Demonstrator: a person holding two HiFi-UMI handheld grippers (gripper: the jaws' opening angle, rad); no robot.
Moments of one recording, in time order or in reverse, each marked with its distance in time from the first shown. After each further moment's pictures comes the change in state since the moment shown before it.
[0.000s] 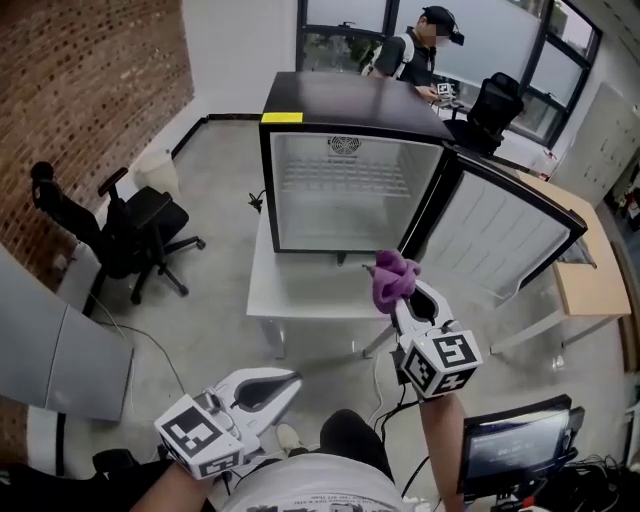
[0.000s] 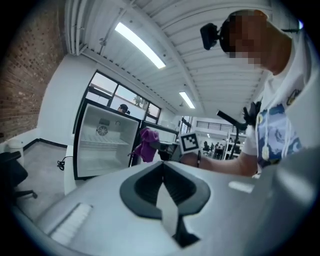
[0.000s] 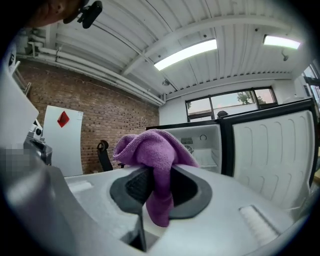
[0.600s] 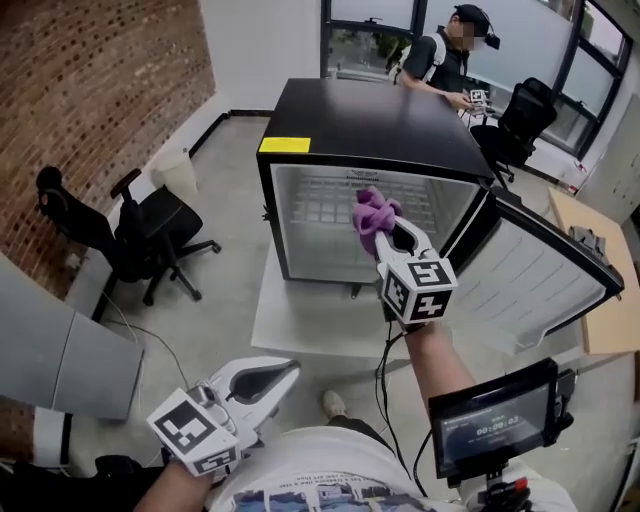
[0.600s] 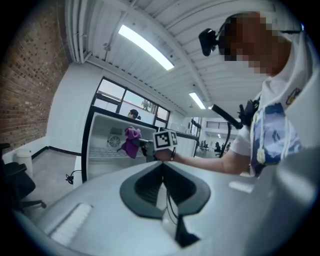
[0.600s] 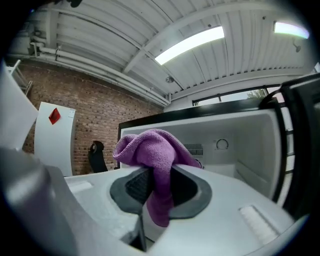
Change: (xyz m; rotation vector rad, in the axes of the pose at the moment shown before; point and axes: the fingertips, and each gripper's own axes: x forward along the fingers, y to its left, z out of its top) left arm 0.053 0.083 0.057 0.021 -0.029 0.114; right arm 0.212 -0.055 0.039 -0.034 -0.027 0.082
